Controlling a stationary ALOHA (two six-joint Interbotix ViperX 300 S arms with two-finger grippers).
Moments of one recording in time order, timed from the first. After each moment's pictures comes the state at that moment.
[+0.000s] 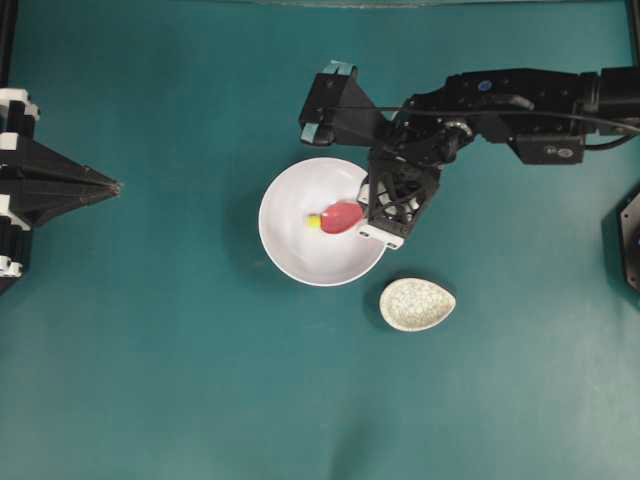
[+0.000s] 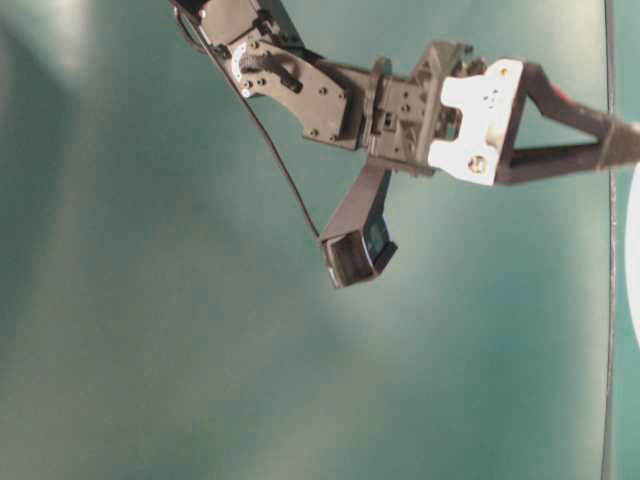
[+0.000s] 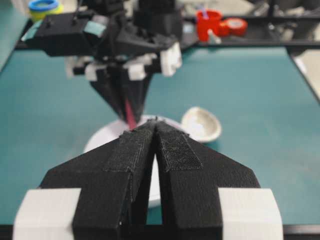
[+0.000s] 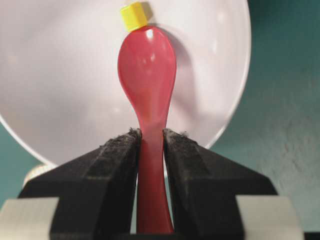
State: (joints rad) left arm 0.00 -1.01 1.18 0.01 -0.11 0.01; right arm -0.18 0.11 0.33 0.24 0.78 0.04
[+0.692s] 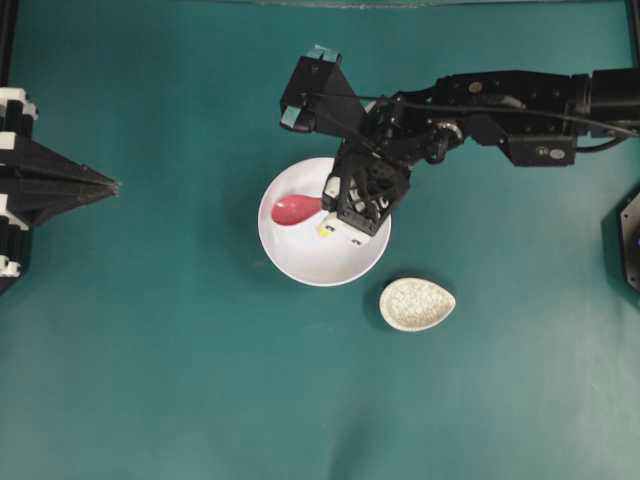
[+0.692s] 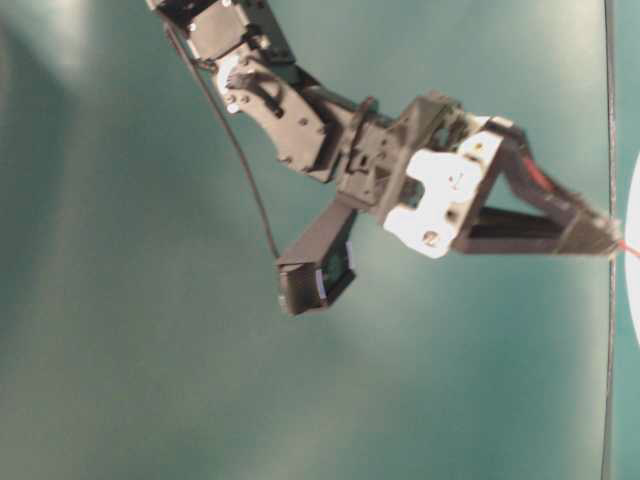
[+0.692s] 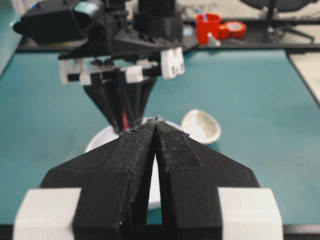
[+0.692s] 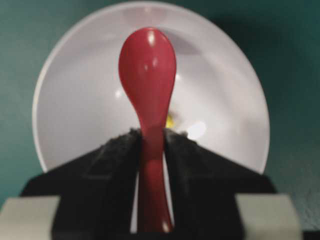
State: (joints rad) left arm 0.00 -1.02 1.18 0.01 -0.11 0.01; right arm -0.17 0.11 0.28 0.29 0.64 0.04
